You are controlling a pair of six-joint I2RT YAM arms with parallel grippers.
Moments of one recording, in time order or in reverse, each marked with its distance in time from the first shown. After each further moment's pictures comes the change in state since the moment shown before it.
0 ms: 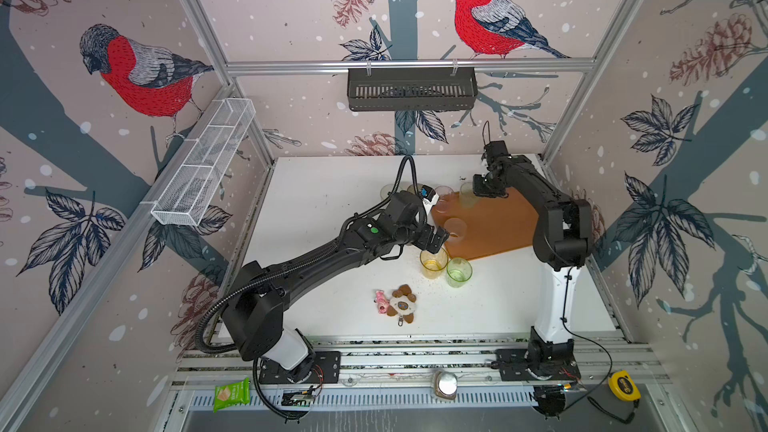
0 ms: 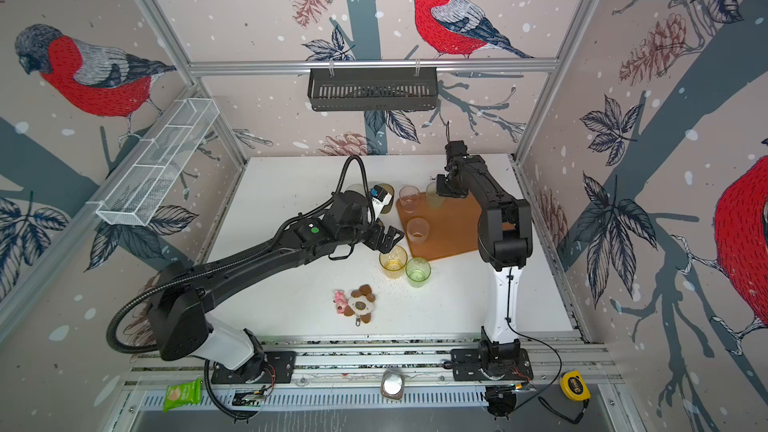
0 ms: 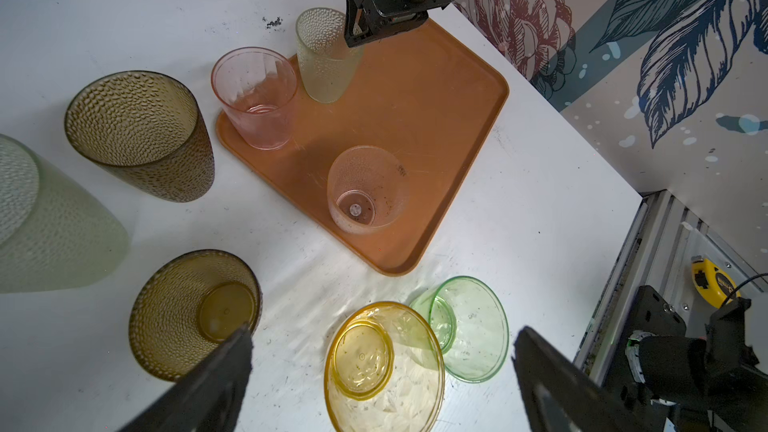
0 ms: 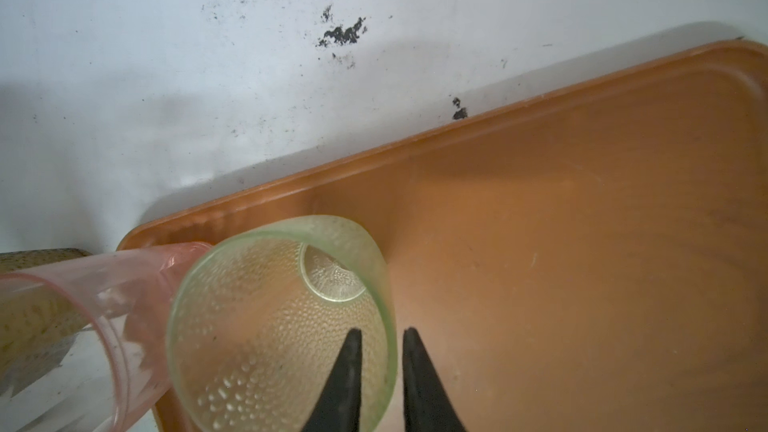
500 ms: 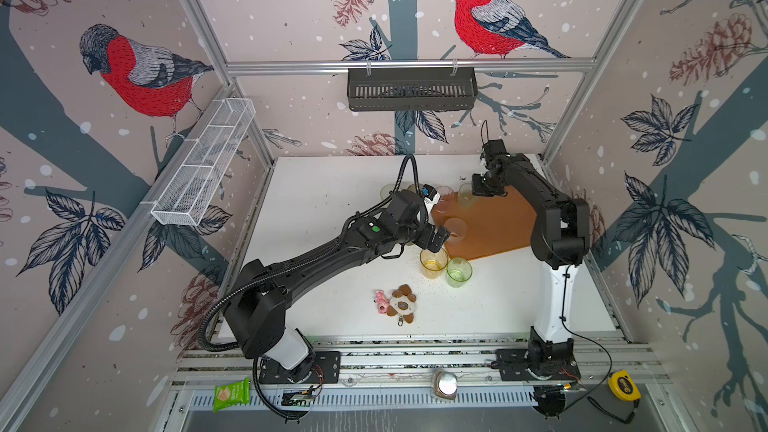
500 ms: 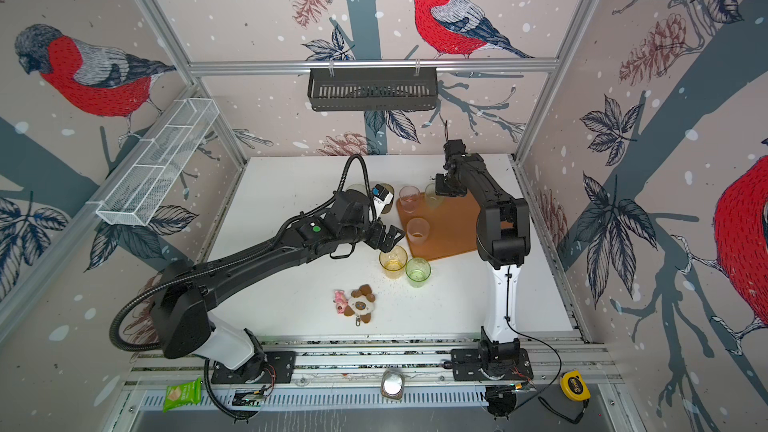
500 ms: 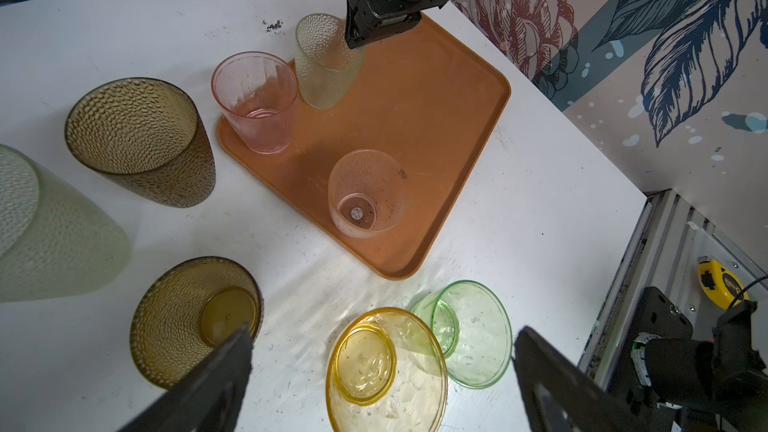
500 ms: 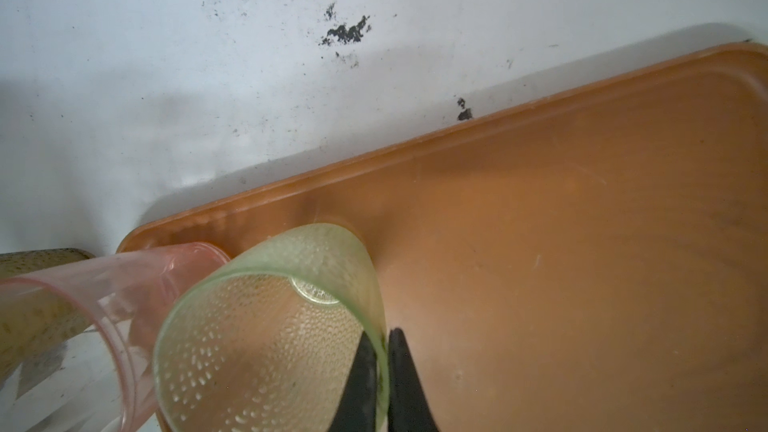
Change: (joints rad) left arm 0.000 0.013 0.016 -0.006 -0.003 0.011; right arm 0.004 0.027 0.041 -0.031 0.003 -0.001
